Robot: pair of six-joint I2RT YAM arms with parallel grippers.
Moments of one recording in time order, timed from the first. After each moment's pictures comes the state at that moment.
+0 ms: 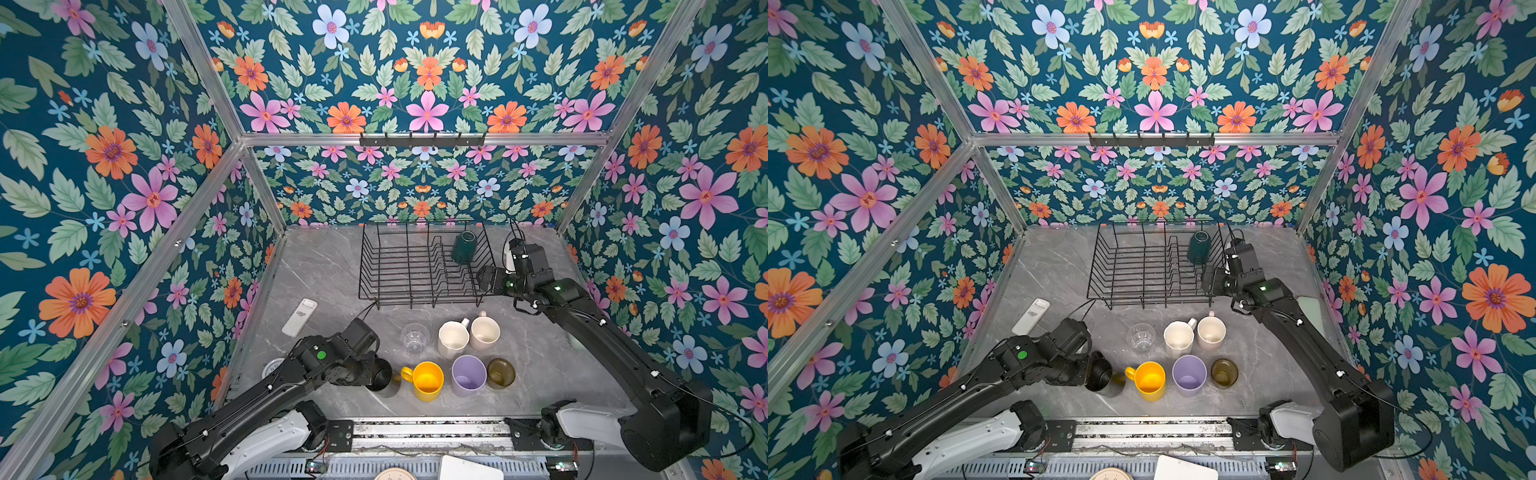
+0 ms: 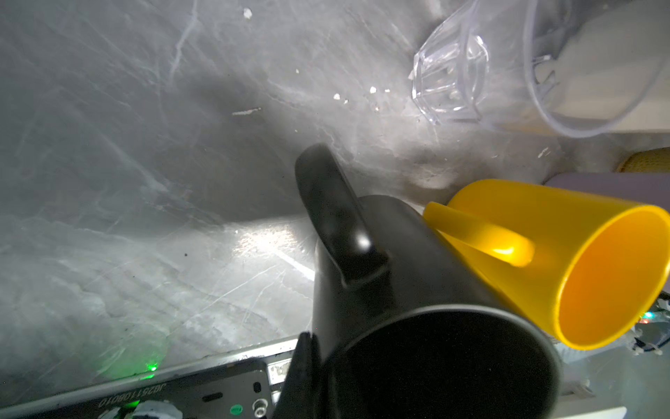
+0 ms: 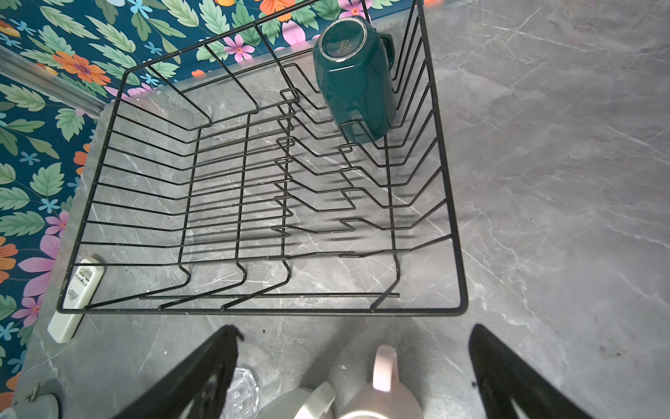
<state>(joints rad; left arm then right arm) -0.86 0.90 0.77 -1.12 0.03 -0.73 0.35 1.26 1.10 -0.59 0.01 0.46</state>
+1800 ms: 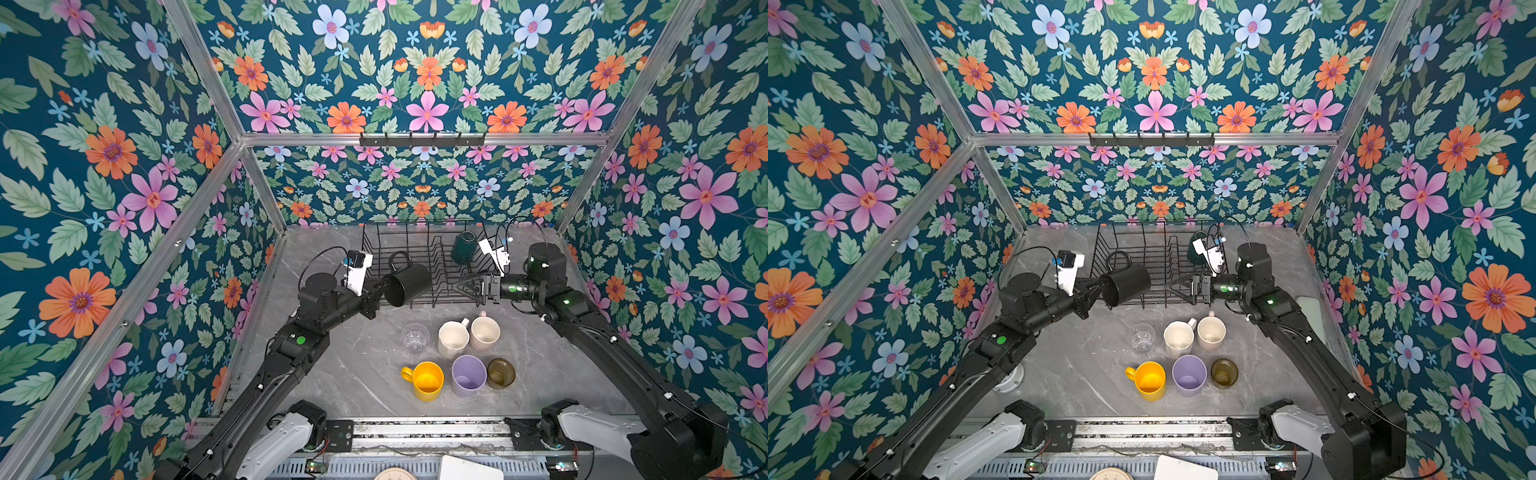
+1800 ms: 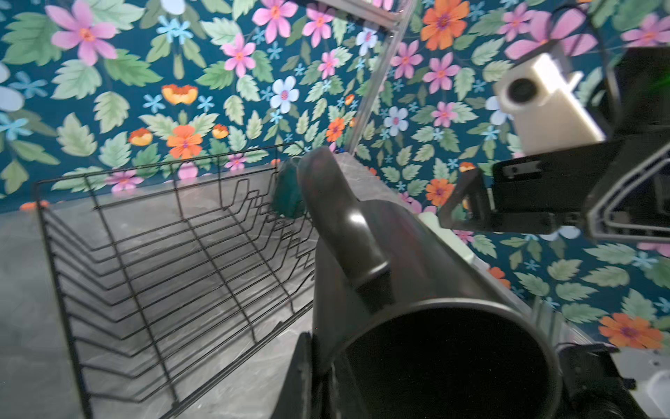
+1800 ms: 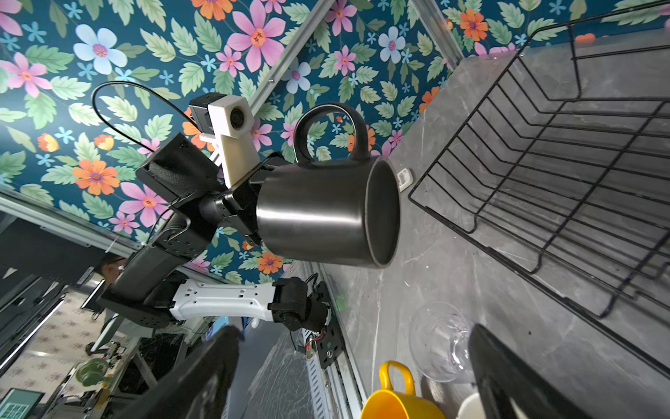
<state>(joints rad) -0.48 0.89 0.82 -0.11 0.41 -0.22 0.35 1.14 1.00 -0.16 -0.98 0.52</state>
